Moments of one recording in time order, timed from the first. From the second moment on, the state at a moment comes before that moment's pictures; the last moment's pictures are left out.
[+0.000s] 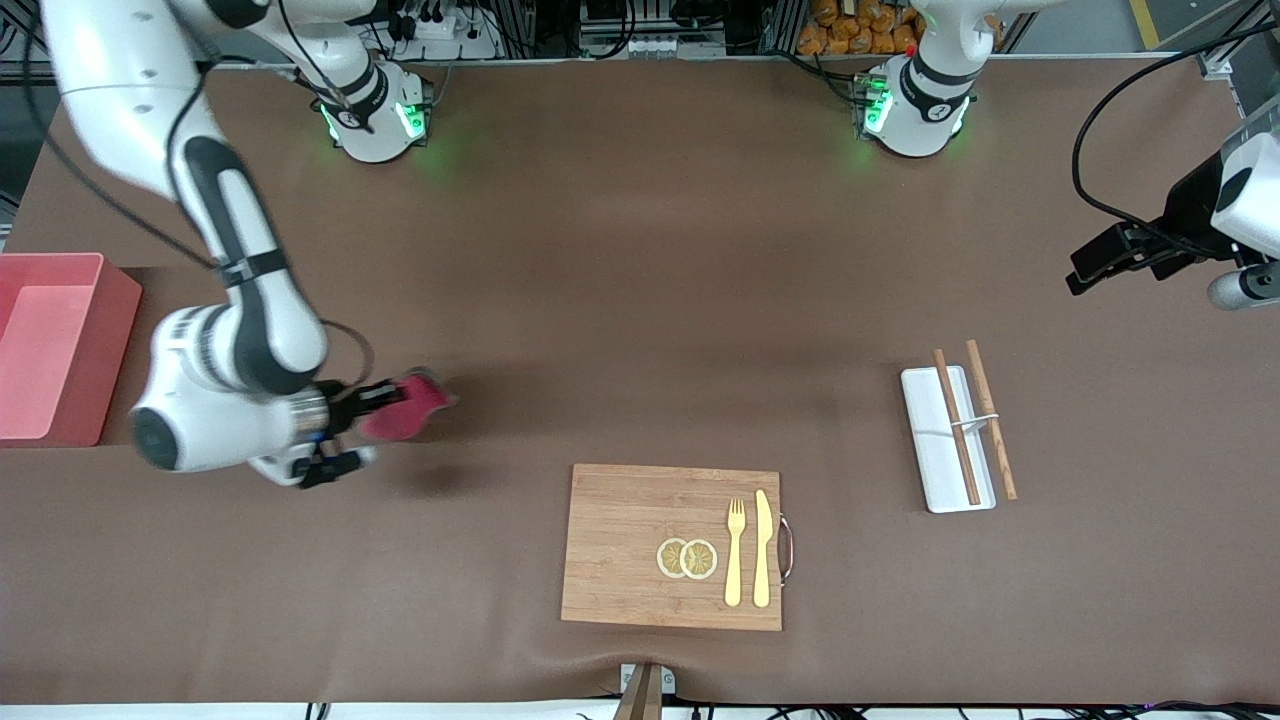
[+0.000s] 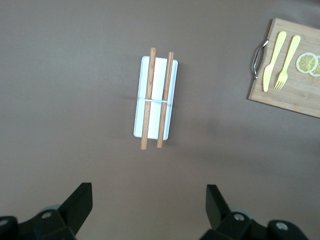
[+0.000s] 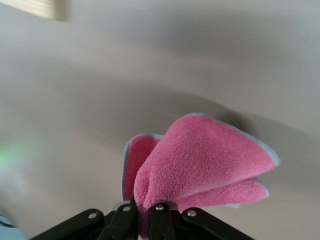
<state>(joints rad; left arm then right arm) 0.04 0.00 -0.12 -1.57 -0.03 1.60 -0.27 0.15 0.60 0.04 -1.56 0.44 1.79 -0.28</state>
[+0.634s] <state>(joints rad) 0.05 0.00 -0.12 -1.57 -0.03 1.57 -0.27 0.11 0.57 0.00 -1.62 0.47 1.76 -0.25</state>
